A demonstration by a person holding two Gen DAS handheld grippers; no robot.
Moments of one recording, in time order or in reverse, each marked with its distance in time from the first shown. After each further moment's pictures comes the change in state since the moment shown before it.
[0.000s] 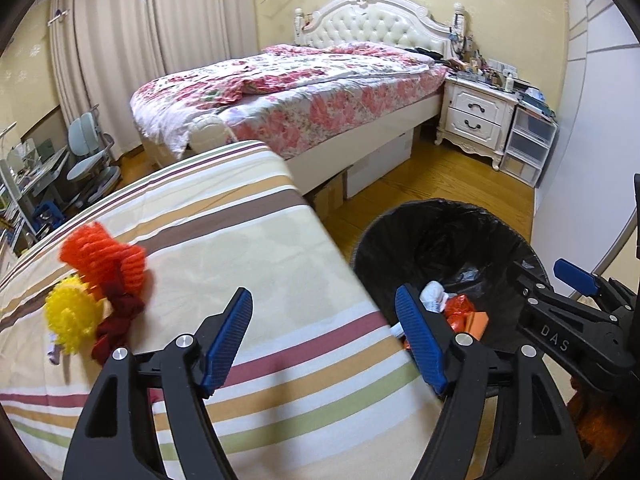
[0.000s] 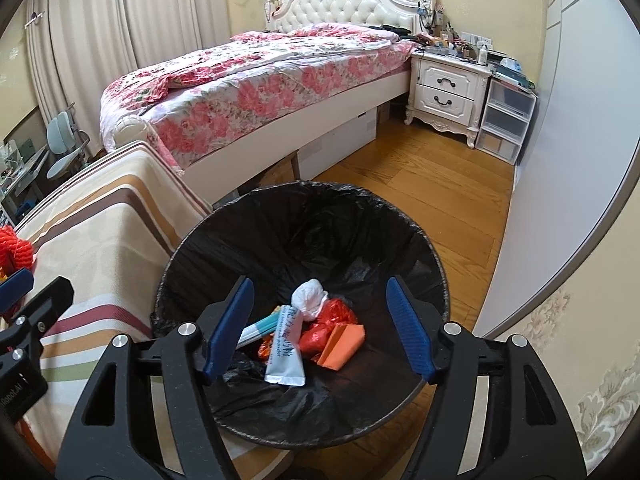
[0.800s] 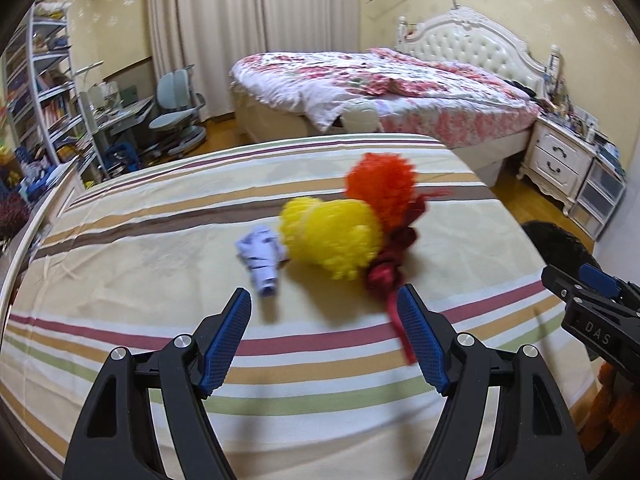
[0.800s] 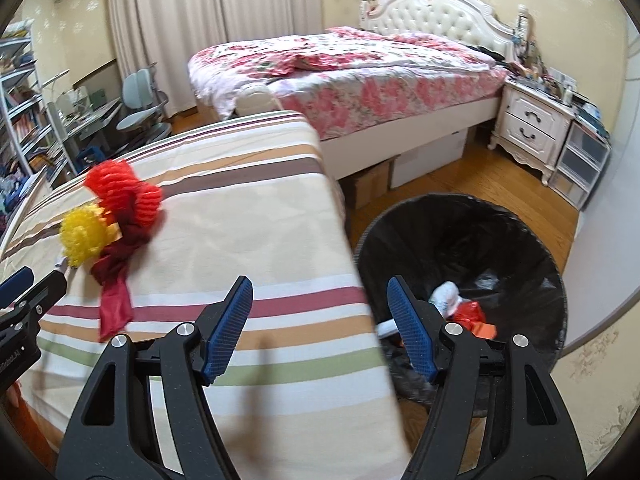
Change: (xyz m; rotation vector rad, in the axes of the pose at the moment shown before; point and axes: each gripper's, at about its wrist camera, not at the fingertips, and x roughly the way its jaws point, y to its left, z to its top) left arm -0.057 0.163 -0.055 -0.240 -0.002 0.221; right arm -0.039 0.147 -0.021 -0.217 0.010 0.214
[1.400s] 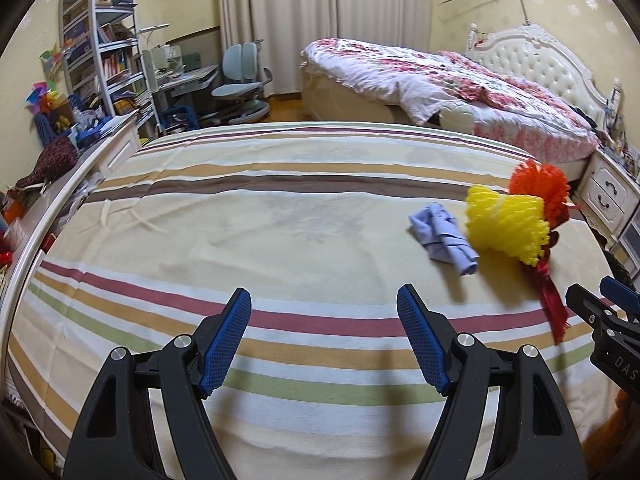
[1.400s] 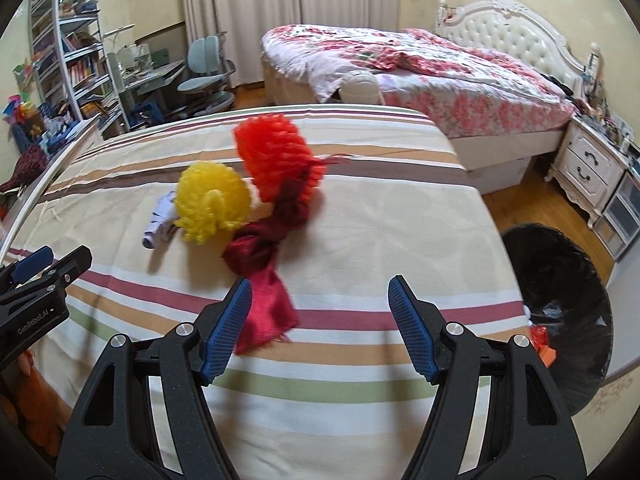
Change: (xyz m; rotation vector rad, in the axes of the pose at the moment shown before) left arm 0.004 0.102 -0.019 -0.159 0.036 0.149; right arm -0.001 0.115 -0.008 -0.184 0.038 0.145
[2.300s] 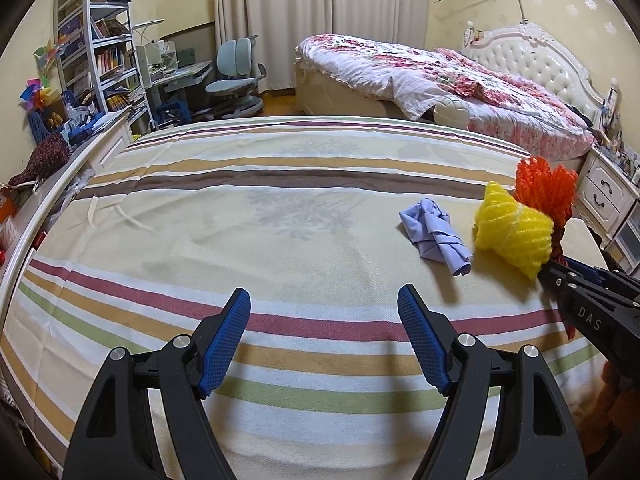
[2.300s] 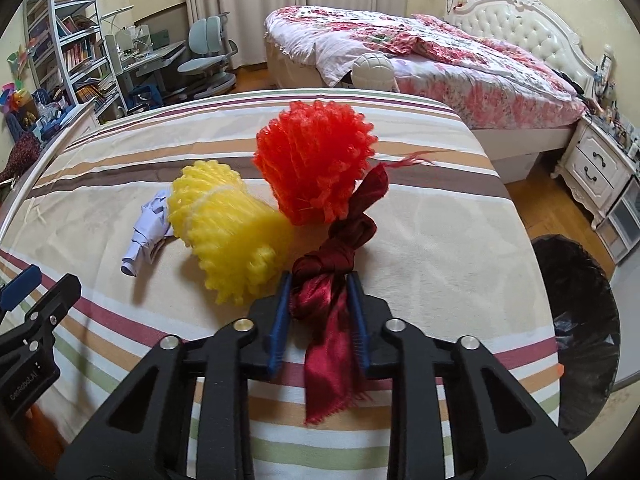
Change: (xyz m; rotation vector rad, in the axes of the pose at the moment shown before) left arm 0.007 -0.008 -0.004 0.011 0.009 -0.031; right arm 0.032 0.007 0.018 -0.018 0.068 -0.010
